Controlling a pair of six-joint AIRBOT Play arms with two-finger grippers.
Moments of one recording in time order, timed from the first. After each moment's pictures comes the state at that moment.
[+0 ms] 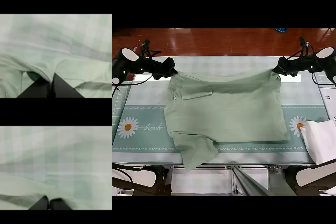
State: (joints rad) left arm 0.09 -1.67 1.47 0.99 -0.98 -1.57; right arm -0.18 -1.76 1.58 -0.86 1.07 1.33
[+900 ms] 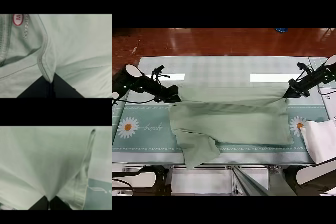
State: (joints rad) left arm 0.08 -1.51 1.16 1.07 -1.23 -1.42; right arm -0.30 -1.79 1.53 -1.10 1.59 1.35
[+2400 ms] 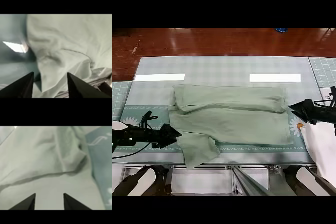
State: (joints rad) left arm 0.38 -0.97 0.33 0.84 -1.25 -1.36; right arm -0.64 -1.03 0.61 -0.71 1.16 1.18
